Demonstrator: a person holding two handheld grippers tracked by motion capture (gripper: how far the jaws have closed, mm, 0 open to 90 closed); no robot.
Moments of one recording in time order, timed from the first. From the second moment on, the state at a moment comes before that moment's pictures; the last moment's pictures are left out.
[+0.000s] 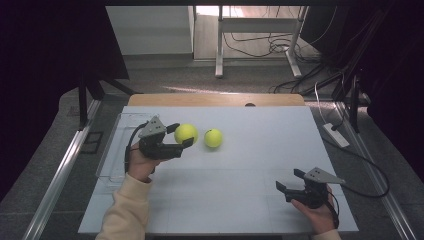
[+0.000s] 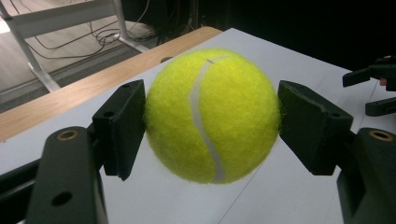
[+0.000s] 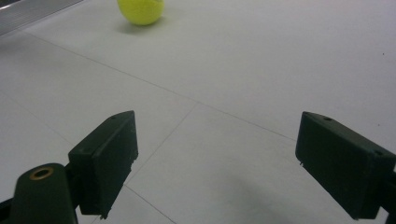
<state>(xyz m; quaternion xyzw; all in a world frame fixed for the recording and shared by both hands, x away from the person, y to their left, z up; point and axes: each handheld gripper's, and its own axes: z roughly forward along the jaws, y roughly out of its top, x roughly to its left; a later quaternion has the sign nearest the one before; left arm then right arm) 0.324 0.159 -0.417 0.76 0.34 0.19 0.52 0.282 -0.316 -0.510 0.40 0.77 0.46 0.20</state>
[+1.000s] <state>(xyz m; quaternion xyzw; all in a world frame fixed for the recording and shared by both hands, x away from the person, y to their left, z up) 0.327 0.193 -0.413 0.74 0.38 0.22 0.52 0.281 -0.315 -0.509 0.40 0.77 0.46 0.20</state>
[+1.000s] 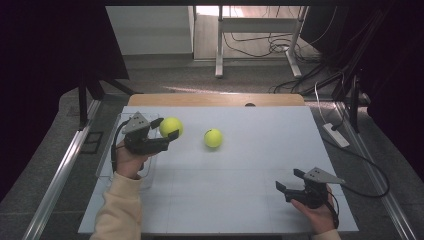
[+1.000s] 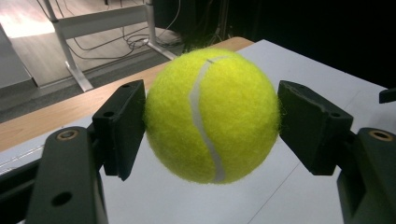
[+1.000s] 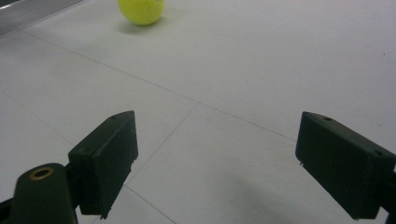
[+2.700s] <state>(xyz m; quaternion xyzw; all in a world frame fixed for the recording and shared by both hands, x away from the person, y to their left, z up) 0.376 0.231 -0.409 0.72 0.46 0.24 0.46 0.280 -0.315 -0.509 0.40 0.77 0.46 0.20</state>
